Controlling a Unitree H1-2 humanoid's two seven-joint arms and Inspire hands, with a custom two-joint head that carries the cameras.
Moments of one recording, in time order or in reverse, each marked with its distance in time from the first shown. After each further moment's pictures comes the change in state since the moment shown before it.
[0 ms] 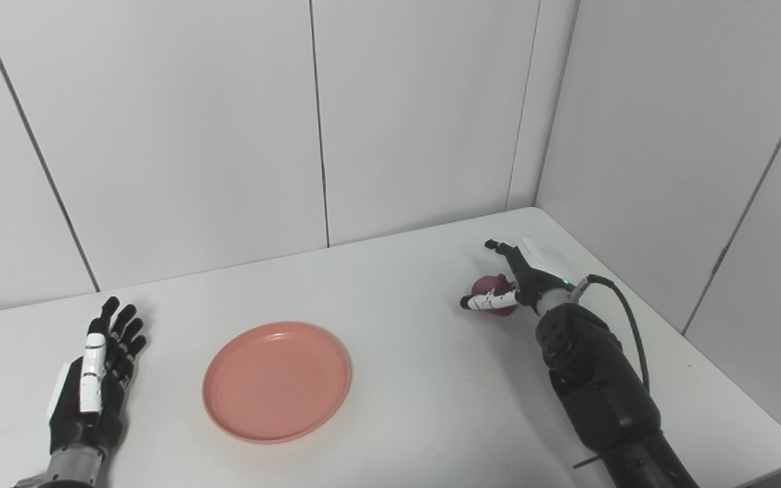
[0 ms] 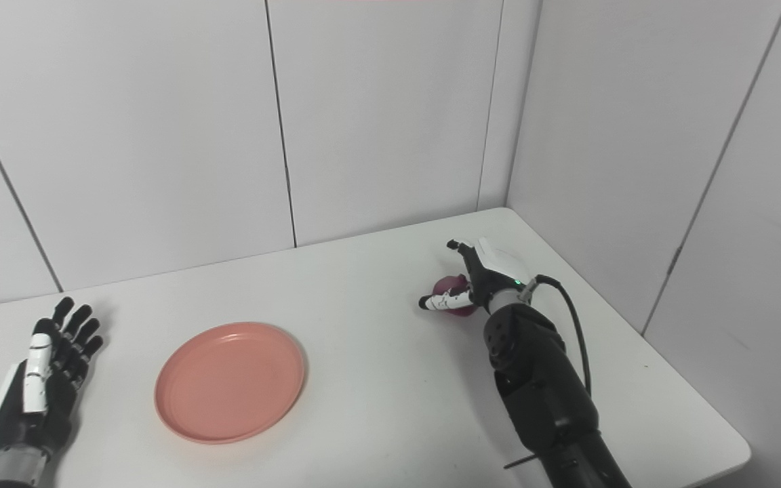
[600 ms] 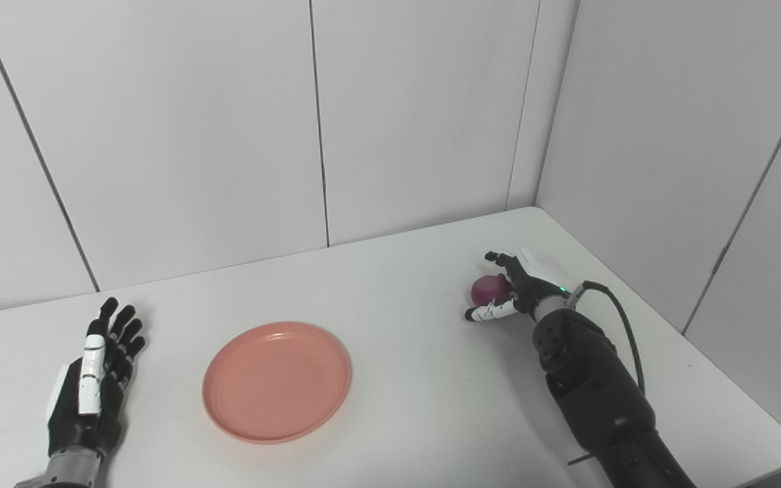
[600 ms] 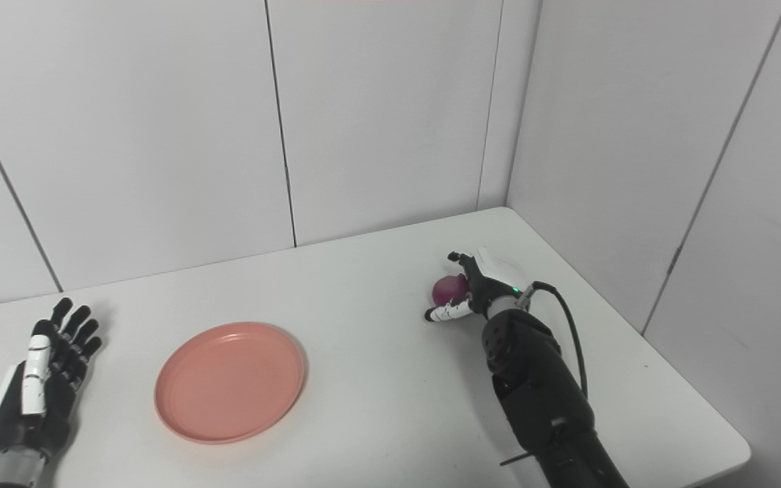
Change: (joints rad) left arm 0.006 0.001 0.000 -0.011 0.000 0.004 0.000; right arm -0.005 0.001 0.021 0.064 0.019 0.000 -0.033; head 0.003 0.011
